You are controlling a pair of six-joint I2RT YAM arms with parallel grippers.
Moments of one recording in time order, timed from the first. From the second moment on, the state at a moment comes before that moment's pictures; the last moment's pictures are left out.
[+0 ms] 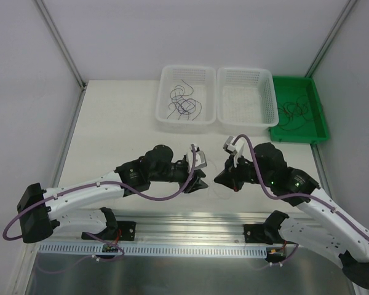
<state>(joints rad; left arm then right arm) -1.07 1.13 0.82 -0.02 0.34 0.01 0.80 0.76 0.85 -0.62 -0.37 0.12</state>
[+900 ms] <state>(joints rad) -1.07 1.21 0.90 -0.06 0.47 0.13 0.84 0.71 0.85 -0.64 -0.38 0.04</state>
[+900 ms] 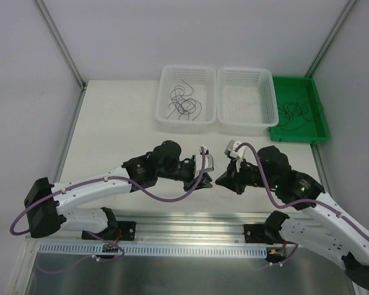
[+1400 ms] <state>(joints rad) -1.07 1.23 0.91 -0.07 0.48 0.11 0.84 0.69 0.85 -0.64 -0.36 0.04</state>
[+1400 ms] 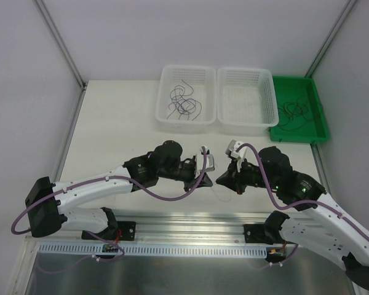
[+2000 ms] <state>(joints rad) -1.08 1.10 0.69 0.25 0.28 -0.10 0.85 0.59 0.80 -0.55 -0.15 0.14</state>
